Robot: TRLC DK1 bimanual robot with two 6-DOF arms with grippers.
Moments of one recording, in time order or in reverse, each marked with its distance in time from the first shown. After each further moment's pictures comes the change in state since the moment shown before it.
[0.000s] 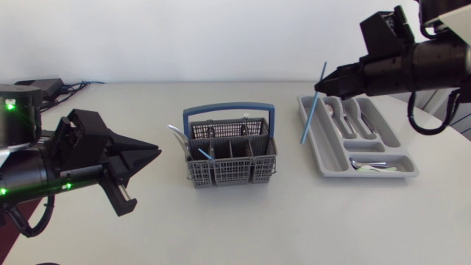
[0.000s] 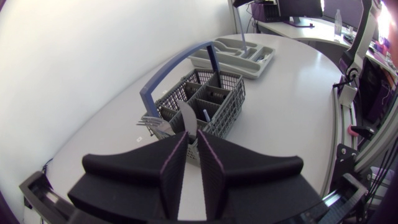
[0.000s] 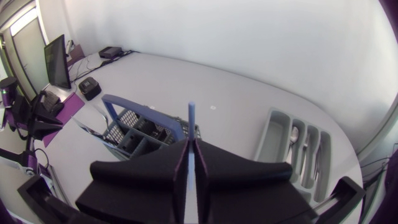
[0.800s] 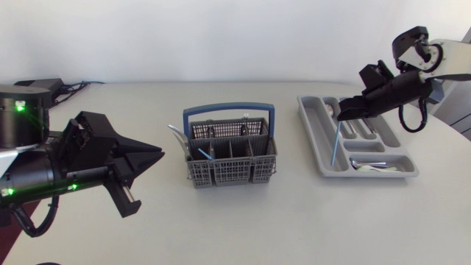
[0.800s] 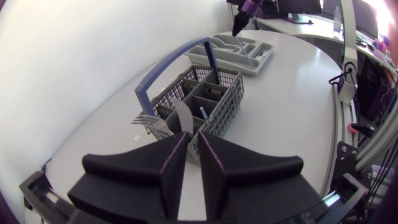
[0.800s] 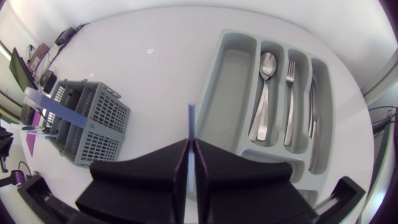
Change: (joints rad) left arm -0.025 0.019 0.000 0.004 -0.019 0.000; right arm -0.338 0.515 0.206 -0.124 -0.073 -0.147
